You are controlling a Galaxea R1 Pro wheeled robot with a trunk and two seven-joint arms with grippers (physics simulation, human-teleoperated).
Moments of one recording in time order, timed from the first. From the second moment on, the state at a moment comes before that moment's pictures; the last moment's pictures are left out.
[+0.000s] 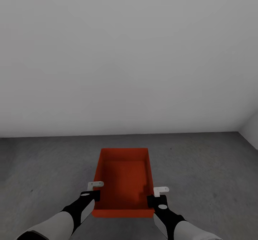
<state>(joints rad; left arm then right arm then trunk) -0.68 -0.06 -0.31 -0.22 0.36 0.10 0.26 -0.65 0.17 0.15 -0.13 -0.03 -0.11 -0.23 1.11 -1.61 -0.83</state>
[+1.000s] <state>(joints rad) -0.68 -0.06 -0.32 -0.22 0.37 0.10 0.26 -0.65 0.17 0.15 -0.13 -0.03 -0.11 -0.23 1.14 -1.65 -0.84</state>
